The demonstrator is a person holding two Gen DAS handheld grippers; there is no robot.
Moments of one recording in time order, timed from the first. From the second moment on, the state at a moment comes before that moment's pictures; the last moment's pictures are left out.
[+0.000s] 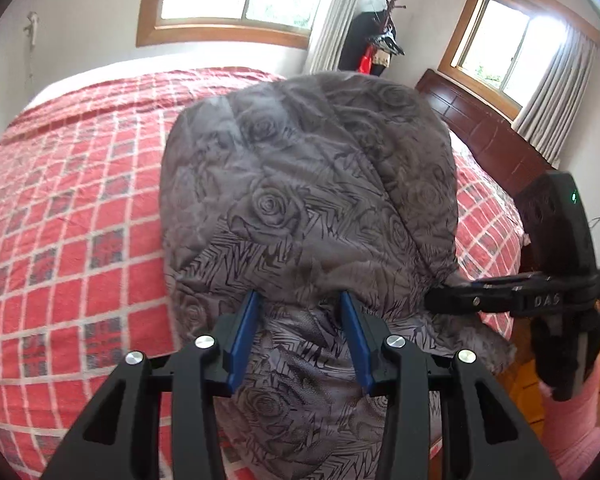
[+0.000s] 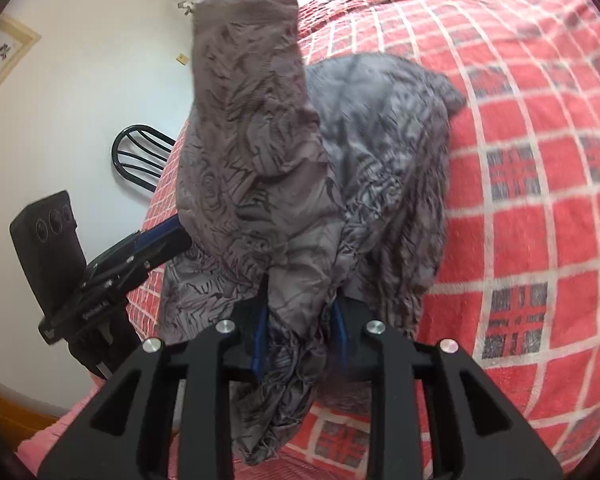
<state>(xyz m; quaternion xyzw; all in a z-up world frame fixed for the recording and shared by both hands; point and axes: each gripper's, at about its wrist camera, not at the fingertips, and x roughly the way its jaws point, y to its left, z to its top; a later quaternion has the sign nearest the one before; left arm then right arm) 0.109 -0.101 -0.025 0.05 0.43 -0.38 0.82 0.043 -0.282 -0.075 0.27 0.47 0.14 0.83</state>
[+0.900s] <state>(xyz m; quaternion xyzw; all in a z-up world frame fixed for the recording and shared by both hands) 0.164 -0.092 -0.009 -0.01 0.45 -0.37 0.81 0.126 -0.298 -0.012 0.26 0.45 0.12 0.85</state>
